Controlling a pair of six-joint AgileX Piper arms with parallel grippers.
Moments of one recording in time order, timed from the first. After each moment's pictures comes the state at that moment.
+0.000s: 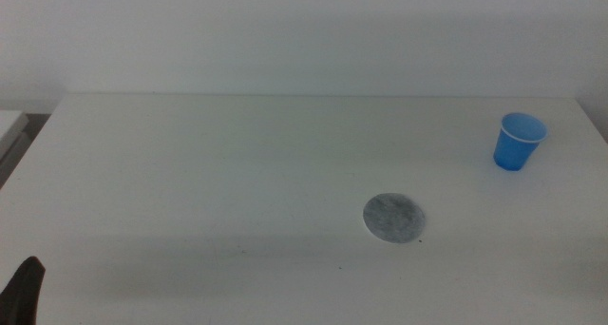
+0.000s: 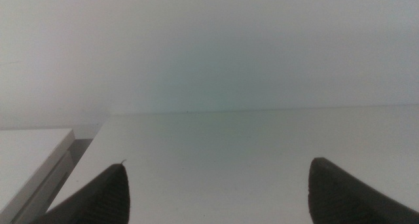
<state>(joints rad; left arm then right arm) -0.07 0.00 0.00 0.05 0.13 -0.07 -0.02 0.00 0.00 -0.01 0.09 0.00</state>
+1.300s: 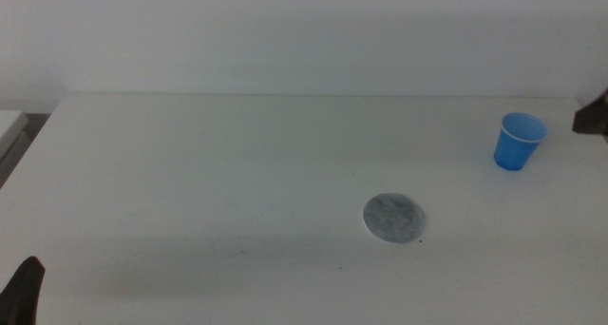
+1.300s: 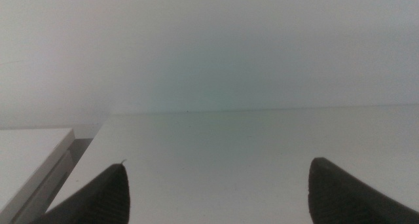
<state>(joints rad) -0.07 0.00 0.00 0.05 0.13 -0.07 -0.02 1.13 -1.00 0.21 0.80 0.08</state>
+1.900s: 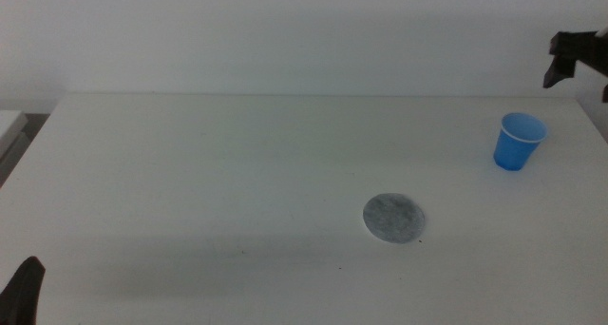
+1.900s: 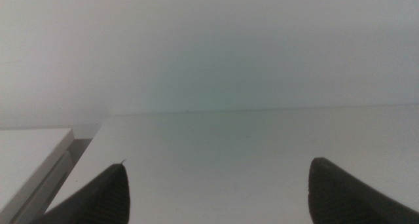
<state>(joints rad) -0.07 0.00 0.00 0.05 0.13 -0.07 -0.07 1.81 -1.62 0.06 0.95 0.18</state>
